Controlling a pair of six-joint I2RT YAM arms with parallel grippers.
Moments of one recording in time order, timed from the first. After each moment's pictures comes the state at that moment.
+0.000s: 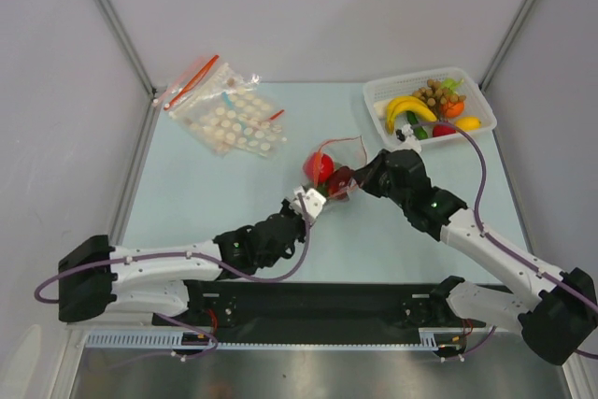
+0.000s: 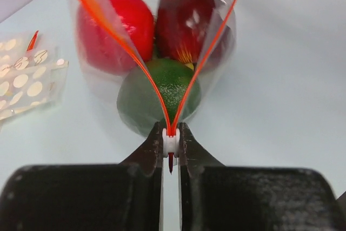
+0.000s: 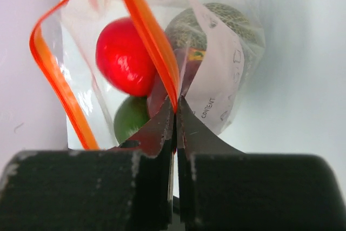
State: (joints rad) left arm -1.26 1.19 0.61 0.23 -0.63 0.03; right arm 0.64 1.07 0.81 -0.20 0.18 0.89
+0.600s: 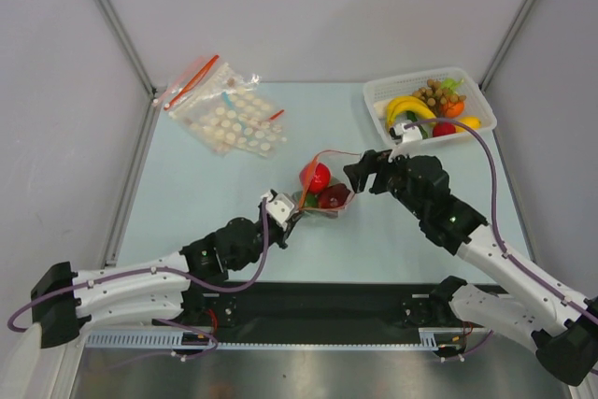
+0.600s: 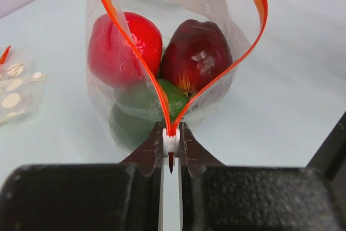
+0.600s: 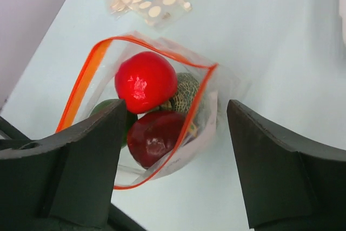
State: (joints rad) left arm -1.15 0.86 0.44 0.26 -0.38 -0.01; right arm 0.68 0.91 0.80 -0.12 0.16 0.43
